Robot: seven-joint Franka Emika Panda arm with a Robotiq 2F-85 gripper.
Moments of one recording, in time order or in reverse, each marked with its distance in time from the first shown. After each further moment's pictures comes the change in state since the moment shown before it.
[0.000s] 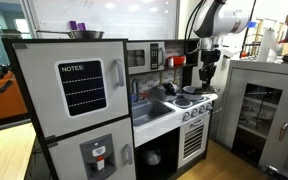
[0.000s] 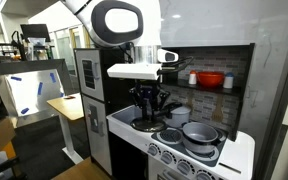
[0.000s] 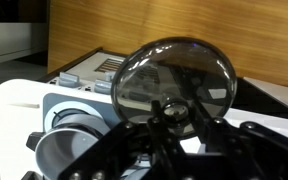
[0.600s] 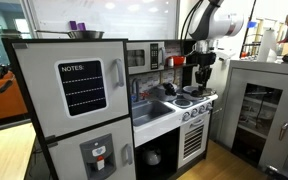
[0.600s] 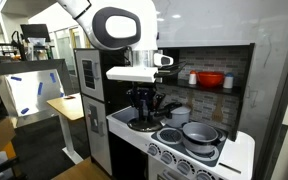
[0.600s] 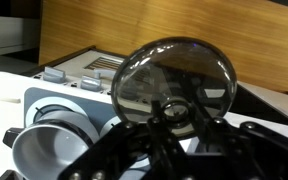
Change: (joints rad) arm 0.024 0.018 0.013 0.000 0.000 0.000 -0.002
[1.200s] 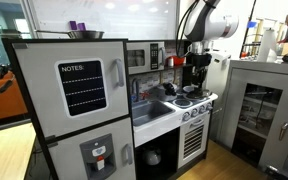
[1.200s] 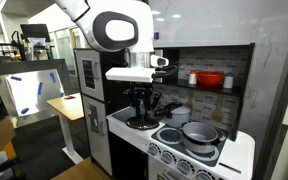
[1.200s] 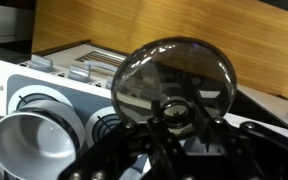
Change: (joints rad) arm 0.013 0.011 0.026 0.003 -0.001 0.006 -0.010
